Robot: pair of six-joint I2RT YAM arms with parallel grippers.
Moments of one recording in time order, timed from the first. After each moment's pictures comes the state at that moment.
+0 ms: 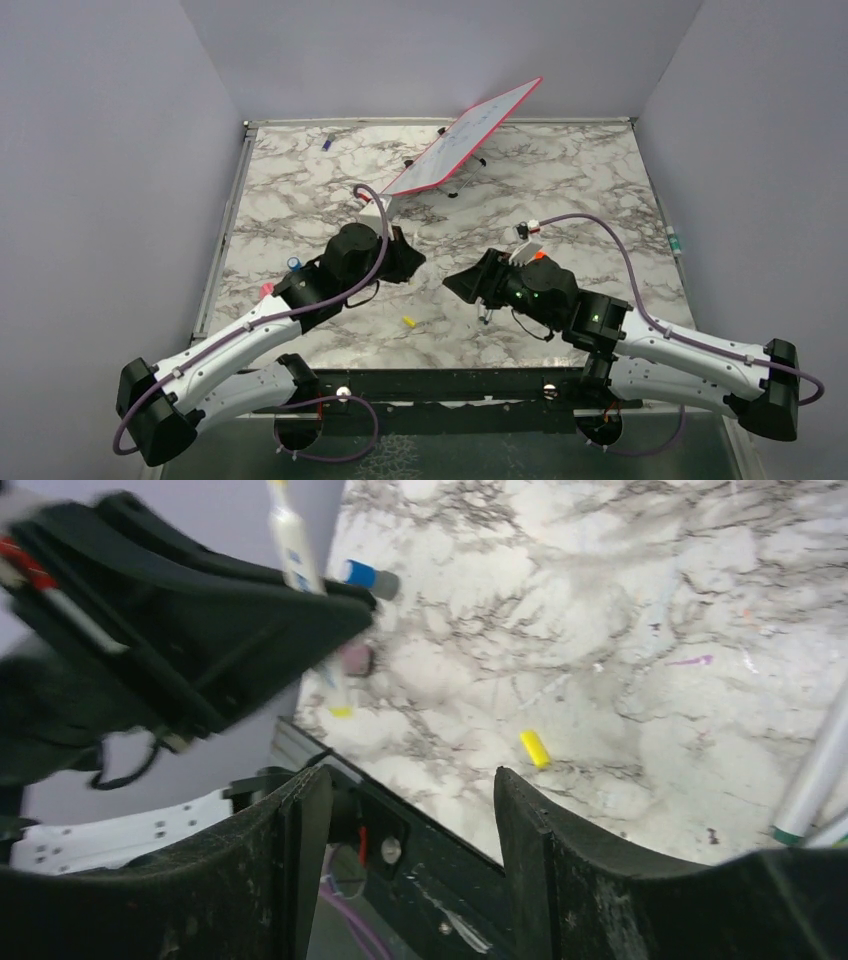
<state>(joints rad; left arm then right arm) -0.83 0.95 0.75 -0.19 0.00 -0.59 1.09 0.85 0.65 -0.11 0.27 1.01</state>
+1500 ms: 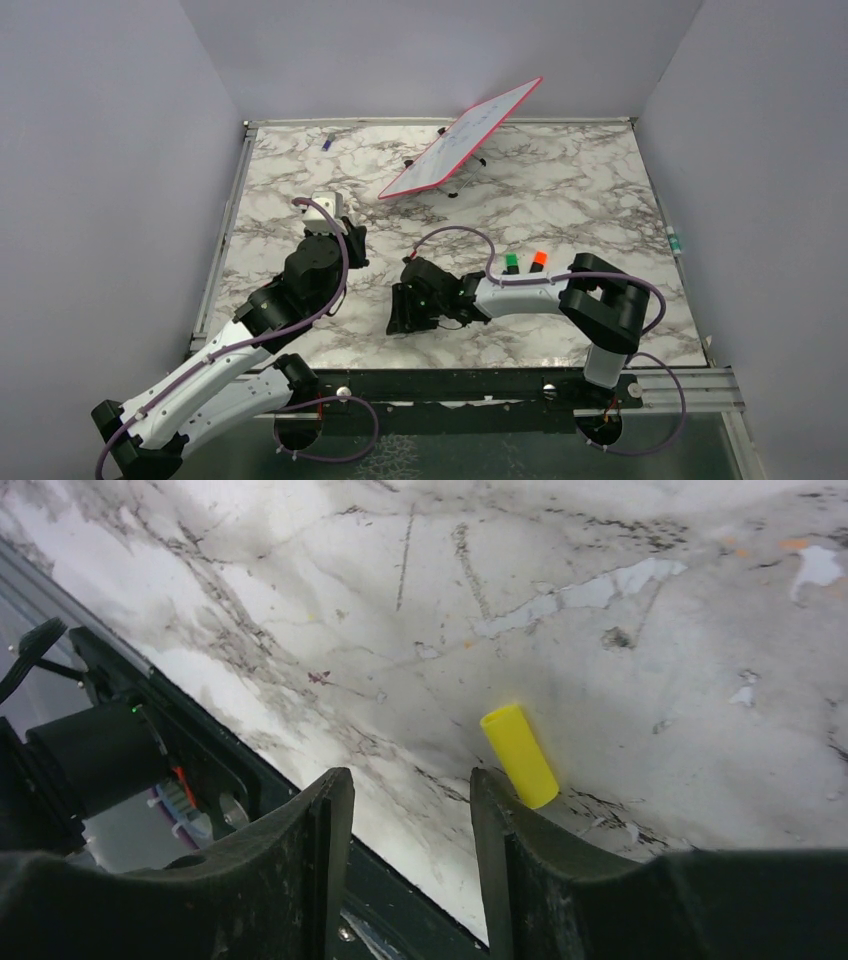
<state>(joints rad) -0.82 0.71 0.76 -0.29 -0.59 -0.40 1.13 1.80 0.97 -0.02 -0.12 0.92</state>
